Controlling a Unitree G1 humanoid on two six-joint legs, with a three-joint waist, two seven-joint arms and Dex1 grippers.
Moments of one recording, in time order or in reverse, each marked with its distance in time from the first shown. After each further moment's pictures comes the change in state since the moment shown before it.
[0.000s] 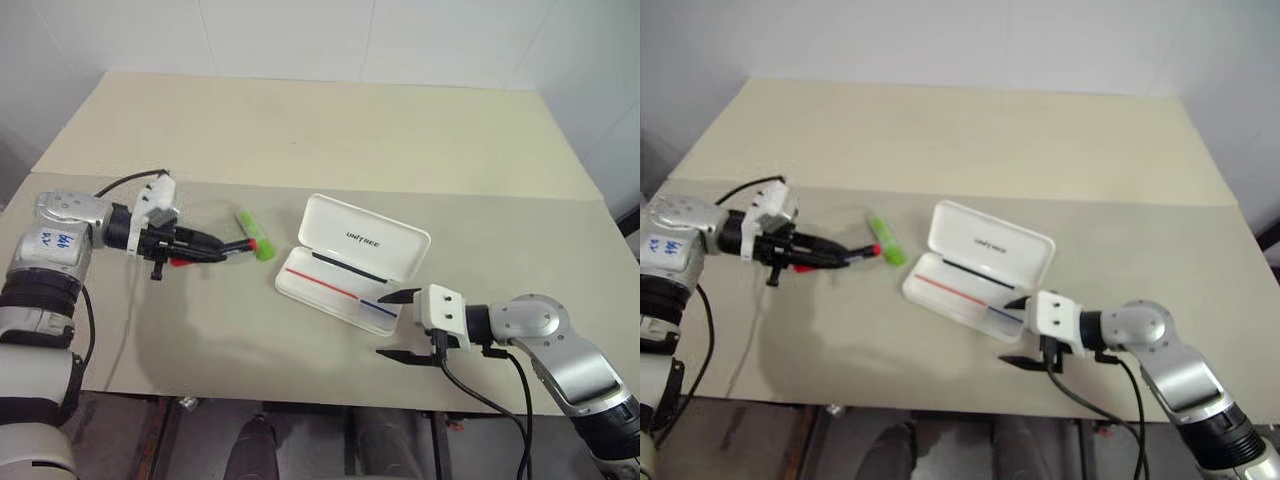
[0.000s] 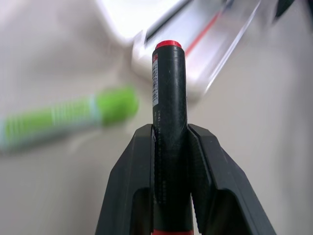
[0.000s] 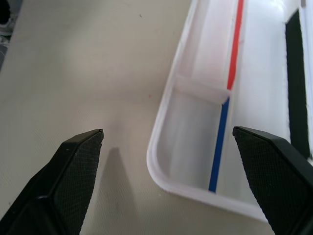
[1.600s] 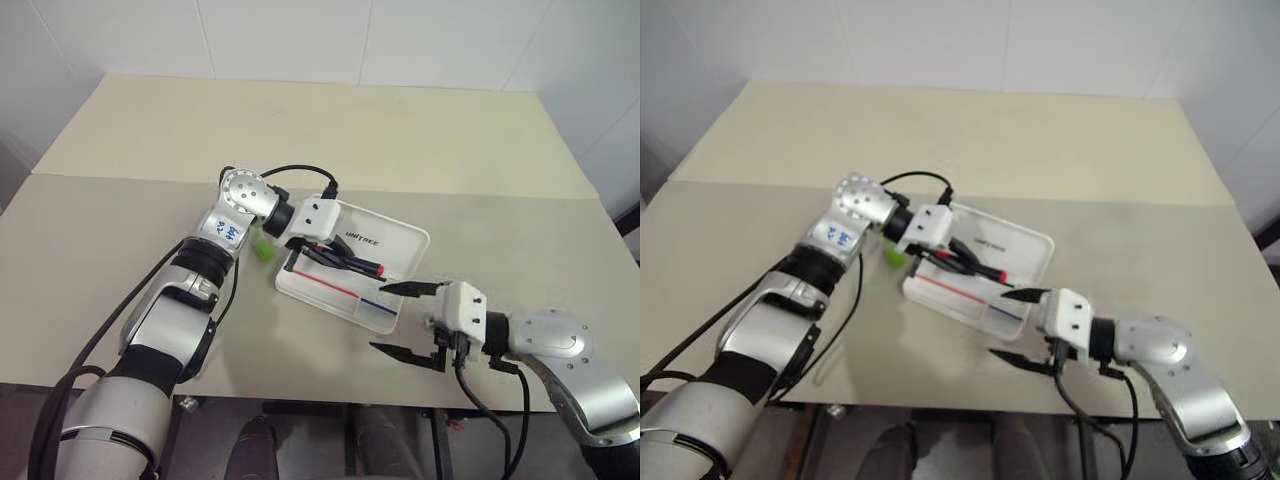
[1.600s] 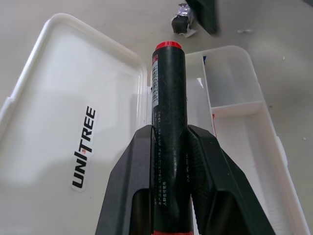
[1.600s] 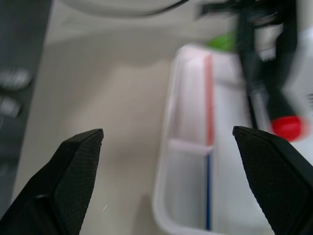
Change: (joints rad) left arm -0.250 -0.590 -0.135 0.218 0.417 -0.464 0.083; right arm 0.182 0.102 -0.214 -0.163 0.201 0.028 -0.141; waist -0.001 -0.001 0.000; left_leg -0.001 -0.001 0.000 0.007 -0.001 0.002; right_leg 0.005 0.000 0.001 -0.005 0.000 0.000
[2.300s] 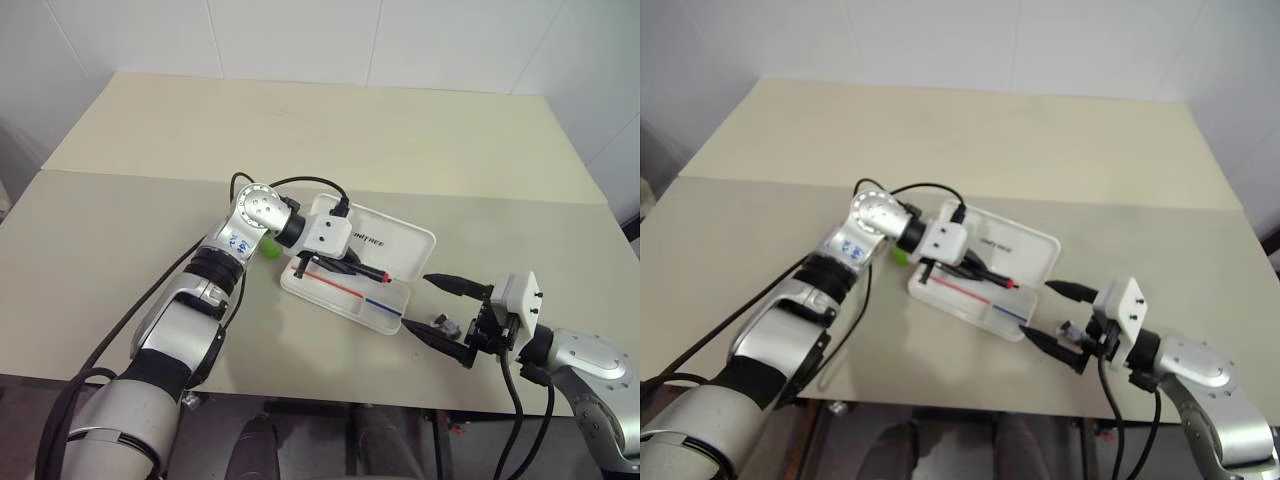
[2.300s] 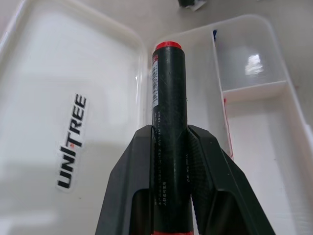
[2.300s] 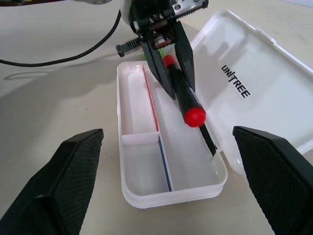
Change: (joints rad) left arm 0.009 -0.044 -0.008 0.053 0.137 -0.087 0.117; right arm 0.134 0.027 -0.152 0.025 0.135 0.019 -0.068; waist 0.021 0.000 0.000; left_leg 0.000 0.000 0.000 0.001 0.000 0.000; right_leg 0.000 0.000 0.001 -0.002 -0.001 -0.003
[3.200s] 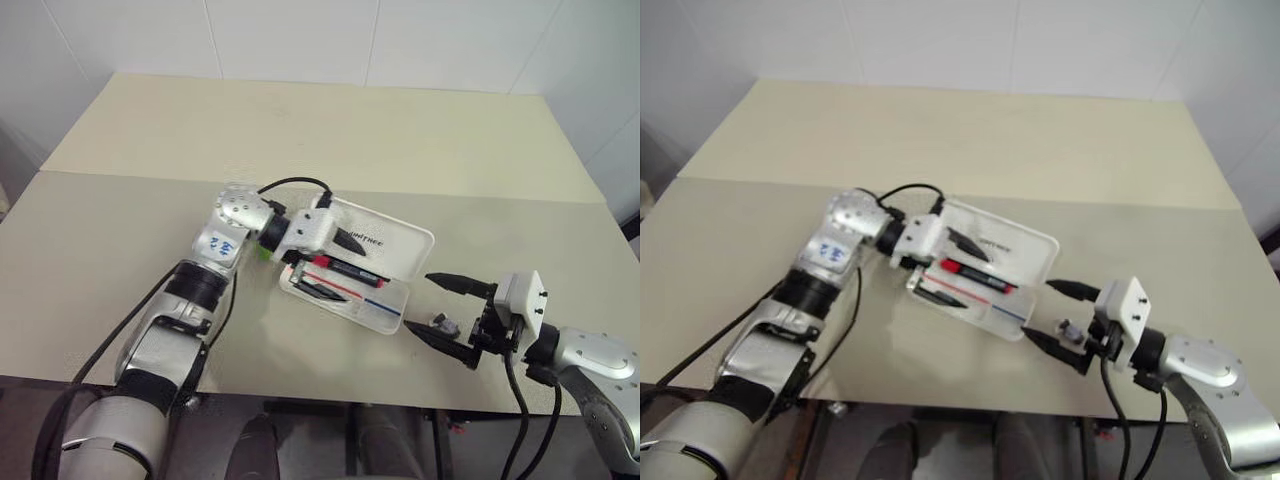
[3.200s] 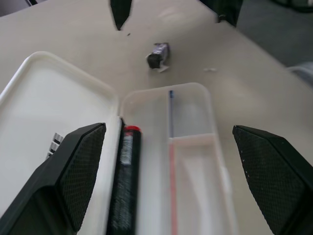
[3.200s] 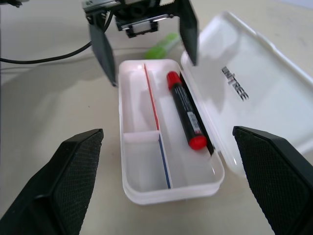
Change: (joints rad) left arm 0.169 0.115 0.105 -0.412 -0.251 0.328 -0.197; right arm -0.031 -0.040 -0.011 -0.030 0.016 0.026 0.022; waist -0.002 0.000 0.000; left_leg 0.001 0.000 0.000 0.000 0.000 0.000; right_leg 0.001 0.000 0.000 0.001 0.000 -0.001
